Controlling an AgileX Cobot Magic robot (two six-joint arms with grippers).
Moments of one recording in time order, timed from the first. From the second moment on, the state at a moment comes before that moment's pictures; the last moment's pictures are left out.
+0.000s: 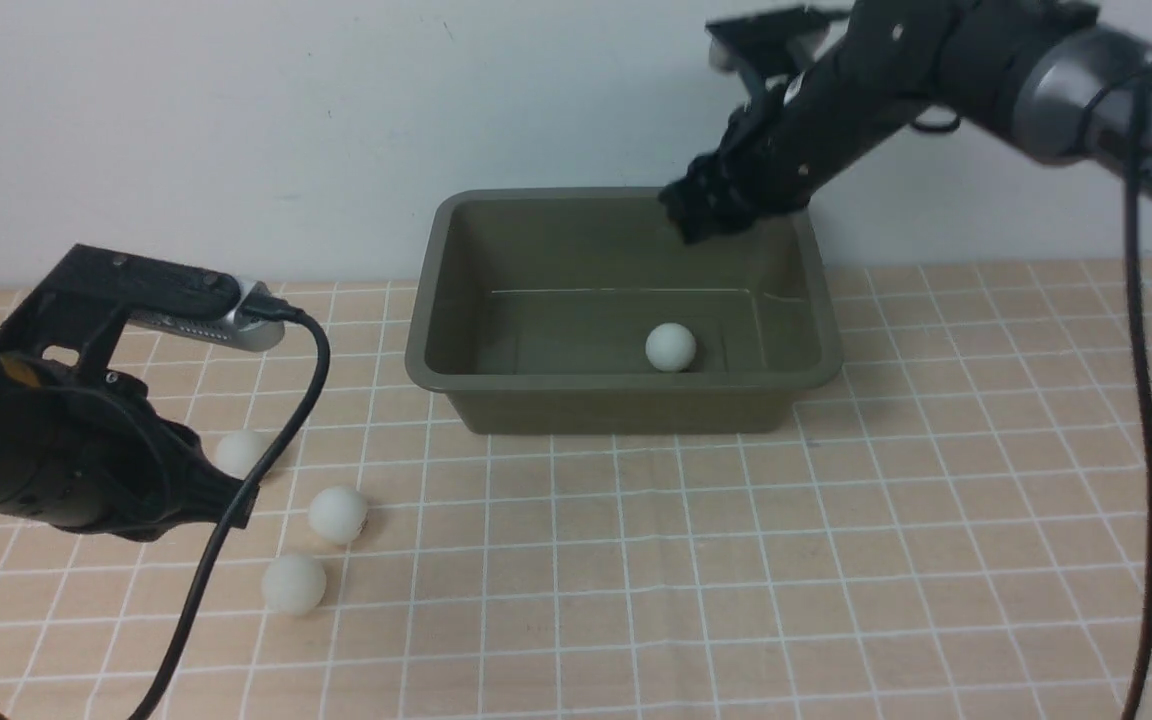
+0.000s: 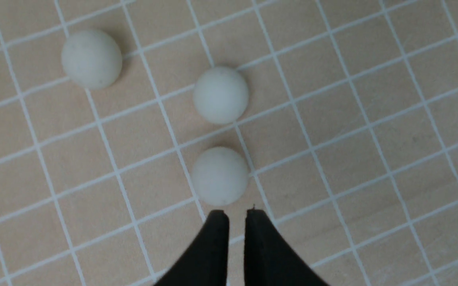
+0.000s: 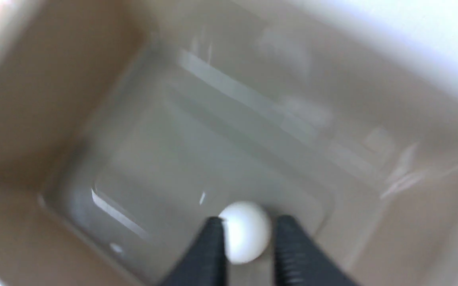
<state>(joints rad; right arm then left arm) 0.34 2.15 -2.09 0.25 0.99 -0.26 -0.09 1.26 -0.85 -0.30 0.71 0.39</state>
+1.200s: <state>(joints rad) 0.34 1.26 -1.86 0.09 1.28 -0.30 -0.09 1.63 -0.86 -0.35 0.58 0.53</state>
